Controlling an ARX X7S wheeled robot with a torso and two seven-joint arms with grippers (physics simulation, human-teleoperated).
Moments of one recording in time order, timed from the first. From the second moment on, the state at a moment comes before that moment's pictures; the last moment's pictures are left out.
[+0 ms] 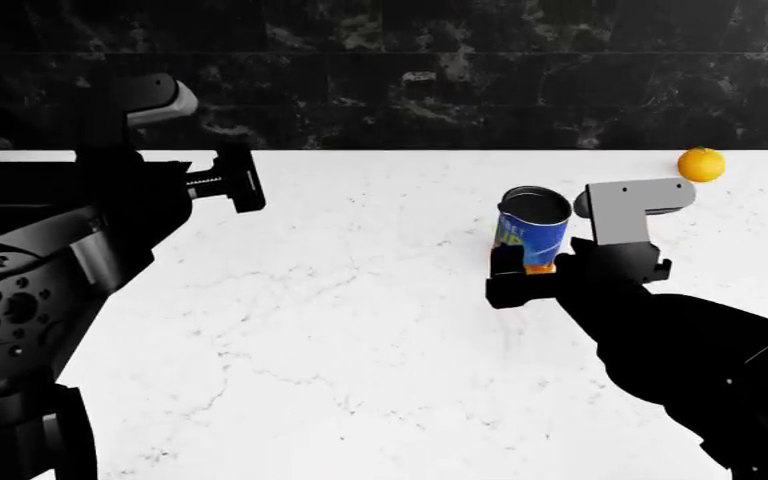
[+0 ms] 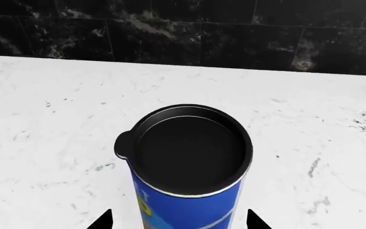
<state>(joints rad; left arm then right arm) -1.00 -0.30 -0.04 -0.03 -0.70 -1.23 -0.24 0.74 0.48 -0.19 -0.21 0.92 1.11 0.43</state>
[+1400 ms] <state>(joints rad) -1.00 -0.33 -0.01 -0.03 -0.71 -1.18 -0.26 0.87 0.48 -0.25 -0.18 0.90 0.98 0.35</state>
